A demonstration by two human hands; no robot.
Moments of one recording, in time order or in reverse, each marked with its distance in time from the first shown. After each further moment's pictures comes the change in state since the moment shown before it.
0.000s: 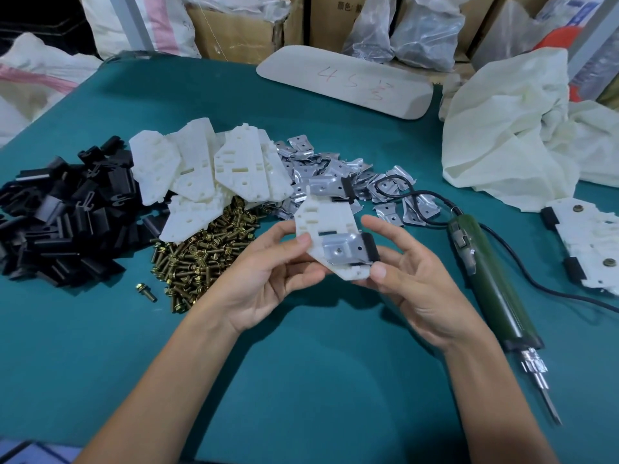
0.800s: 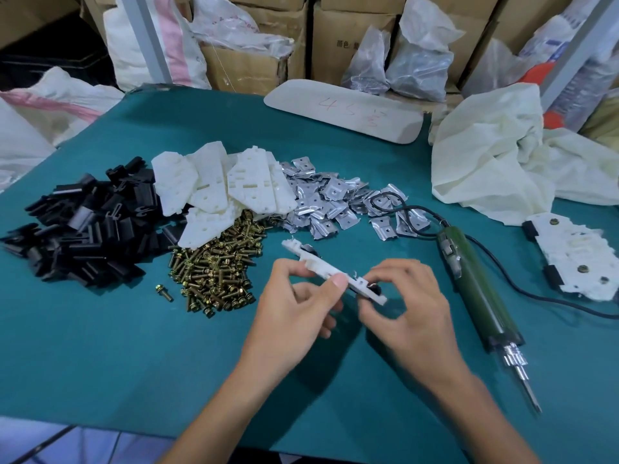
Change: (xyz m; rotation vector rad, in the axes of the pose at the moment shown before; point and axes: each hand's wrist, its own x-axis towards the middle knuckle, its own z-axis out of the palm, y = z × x) left_hand -0.050 -0.045 0.045 0.502 0.323 0.279; right_hand -0.037 0.017 0.021 -1.096 0.390 -0.630
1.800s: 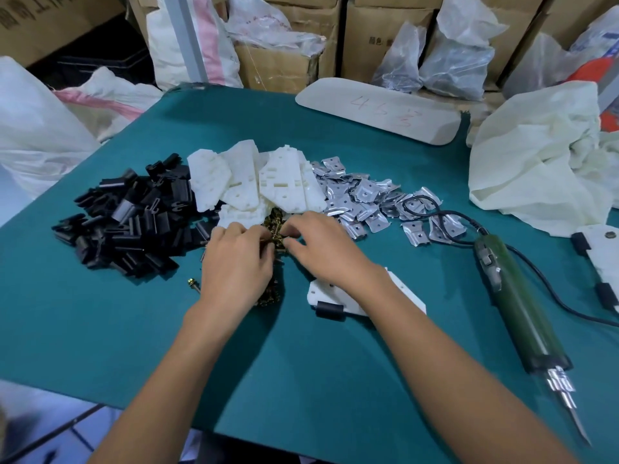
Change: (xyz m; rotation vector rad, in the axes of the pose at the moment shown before) left_hand 0.070 0.005 -0.099 1.308 0.377 0.323; right_hand 0.113 -0.039 0.118 -0.118 -0.615 -0.014
